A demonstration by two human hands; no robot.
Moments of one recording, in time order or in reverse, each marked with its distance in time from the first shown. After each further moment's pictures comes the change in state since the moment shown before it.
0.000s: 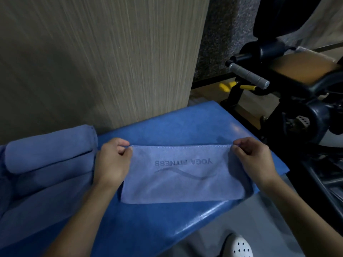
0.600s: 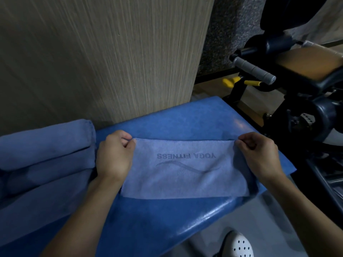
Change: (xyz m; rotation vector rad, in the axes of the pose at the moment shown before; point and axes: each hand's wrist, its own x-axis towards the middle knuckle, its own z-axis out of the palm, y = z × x) left_hand 0.009 0.003 0.010 0.121 0.022 0.017; right_hand 0.002 -0.009 0.000 -0.227 0.035 -0.024
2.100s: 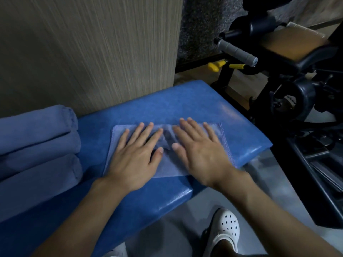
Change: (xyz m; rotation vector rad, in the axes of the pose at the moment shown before) left_hand -0.067 0.023 0.026 0.581 -0.419 0.597; right_hand -0.068 -0.038 0.032 -0.558 -0.306 -0.598
